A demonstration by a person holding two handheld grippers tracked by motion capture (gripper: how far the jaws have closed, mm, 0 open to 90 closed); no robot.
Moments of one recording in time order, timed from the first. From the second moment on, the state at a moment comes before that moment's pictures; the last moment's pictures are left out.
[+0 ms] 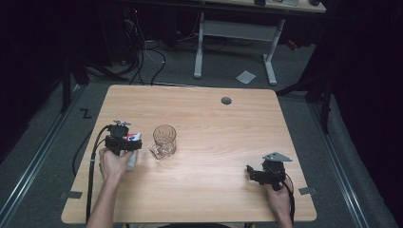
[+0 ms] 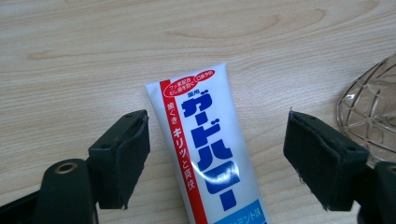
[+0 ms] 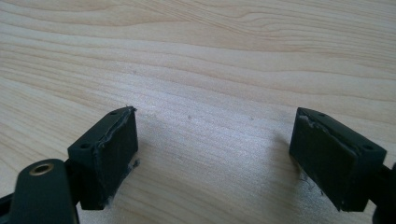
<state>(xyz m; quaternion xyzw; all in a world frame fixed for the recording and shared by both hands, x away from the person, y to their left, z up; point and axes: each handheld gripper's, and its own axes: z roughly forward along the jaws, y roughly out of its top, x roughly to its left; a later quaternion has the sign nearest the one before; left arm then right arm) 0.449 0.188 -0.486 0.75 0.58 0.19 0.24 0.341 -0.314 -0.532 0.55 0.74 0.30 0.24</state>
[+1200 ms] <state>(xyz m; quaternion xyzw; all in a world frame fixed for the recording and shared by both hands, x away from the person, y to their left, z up) 0.468 0.184 -0.511 0.74 0.62 0.17 0.20 0.341 -0.314 -0.532 0.55 0.74 0.30 0.24</state>
